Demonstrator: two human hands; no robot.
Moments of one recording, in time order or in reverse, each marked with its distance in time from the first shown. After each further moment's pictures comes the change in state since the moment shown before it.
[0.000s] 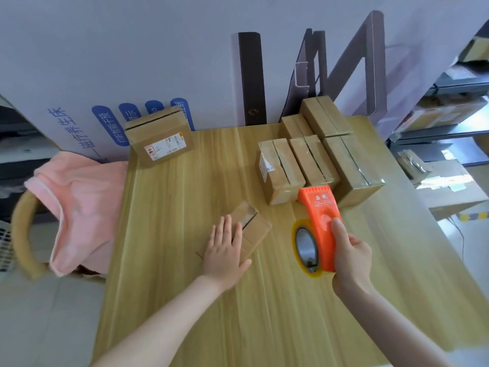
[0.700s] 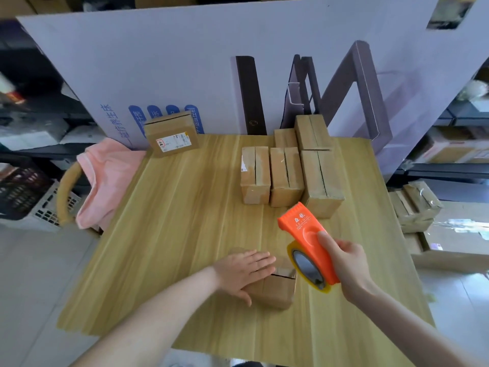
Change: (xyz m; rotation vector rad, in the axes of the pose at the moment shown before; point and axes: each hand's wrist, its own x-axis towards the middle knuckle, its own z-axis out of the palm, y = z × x) left_hand -0.011 0.172 -0.016 0.495 -0.140 0.644; right_hand 0.101 -0.038 -0.166 -0.286 -0.551 -0.093
